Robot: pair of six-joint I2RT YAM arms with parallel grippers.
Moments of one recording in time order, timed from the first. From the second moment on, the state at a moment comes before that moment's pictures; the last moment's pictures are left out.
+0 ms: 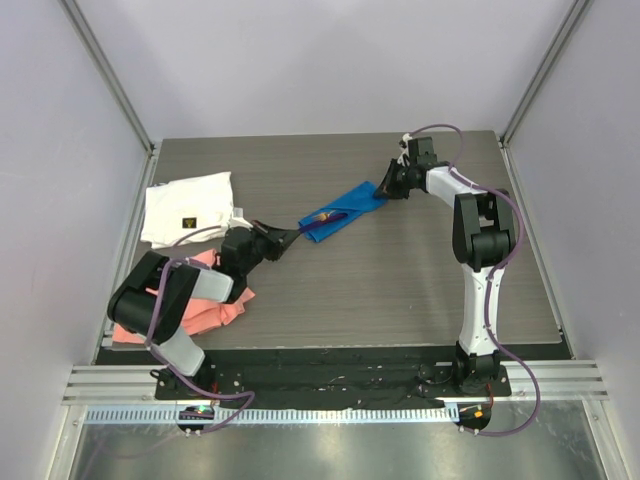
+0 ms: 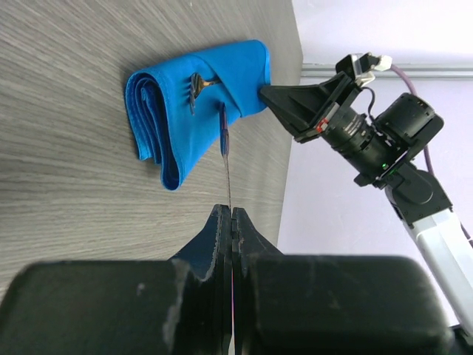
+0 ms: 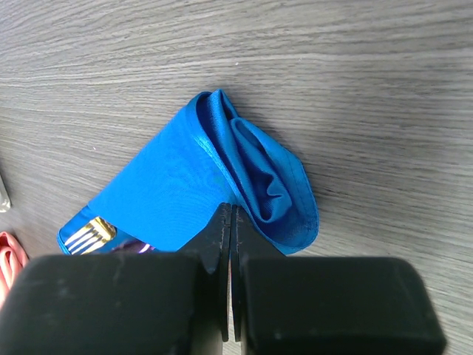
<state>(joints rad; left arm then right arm) -0.40 1.64 0.47 0.89 0.14 -1.33 0.14 2.23 1.67 -0.31 -0.40 0.45</state>
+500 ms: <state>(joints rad) -0.40 1.74 0.47 1.05 0.11 -1.38 0.14 2.24 1.68 -0.31 -0.40 0.45</state>
